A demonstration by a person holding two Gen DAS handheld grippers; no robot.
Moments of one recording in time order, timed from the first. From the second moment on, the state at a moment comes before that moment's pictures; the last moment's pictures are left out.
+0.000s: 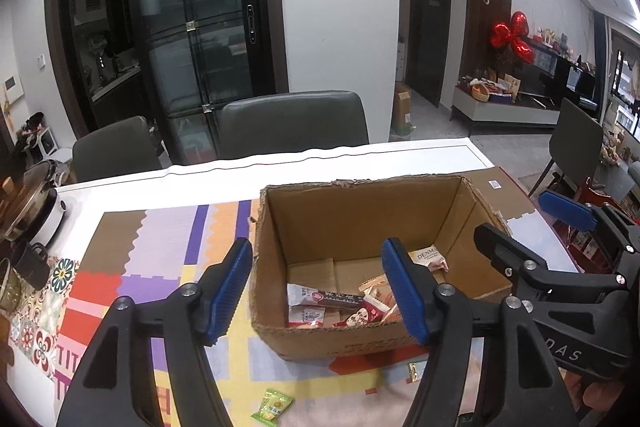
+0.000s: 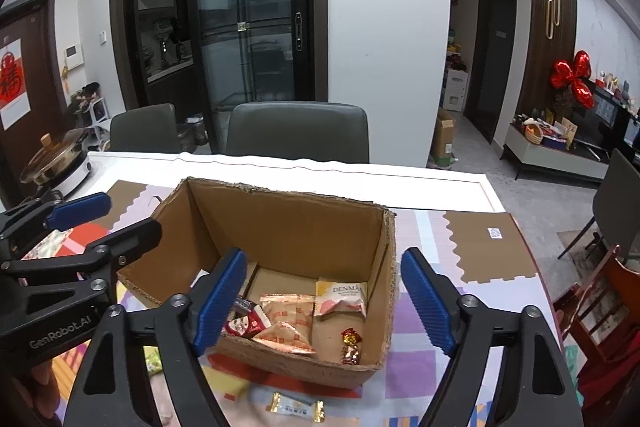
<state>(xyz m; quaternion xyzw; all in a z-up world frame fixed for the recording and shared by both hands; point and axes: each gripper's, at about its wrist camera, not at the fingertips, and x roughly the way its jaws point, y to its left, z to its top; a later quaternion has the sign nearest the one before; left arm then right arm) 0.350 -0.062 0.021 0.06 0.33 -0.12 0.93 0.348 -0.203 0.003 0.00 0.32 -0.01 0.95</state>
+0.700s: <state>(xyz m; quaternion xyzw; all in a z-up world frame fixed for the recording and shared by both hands) 0.310 -0.034 0.035 0.04 0.33 -0.10 0.94 0.306 -0.191 0.022 0.01 0.31 -0.02 0.95</state>
